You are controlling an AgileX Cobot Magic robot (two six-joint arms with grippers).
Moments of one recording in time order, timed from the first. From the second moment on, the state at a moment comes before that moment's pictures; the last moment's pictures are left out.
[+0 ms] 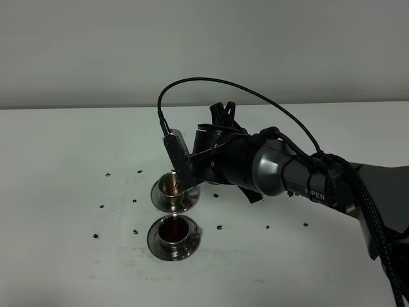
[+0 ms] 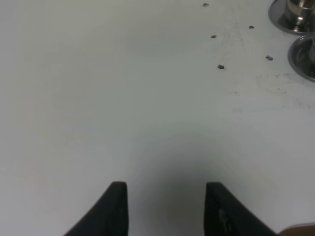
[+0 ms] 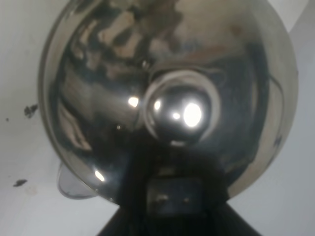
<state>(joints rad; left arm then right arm) 0.07 0.00 -0.46 -0.10 1.07 0.20 0.71 2.18 -1.65 -0.93 0.94 -0.62</state>
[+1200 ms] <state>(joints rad) 0.07 0.00 -0.46 -0.10 1.07 0.20 0.72 2.18 -1.65 -1.03 0.92 -0.63</state>
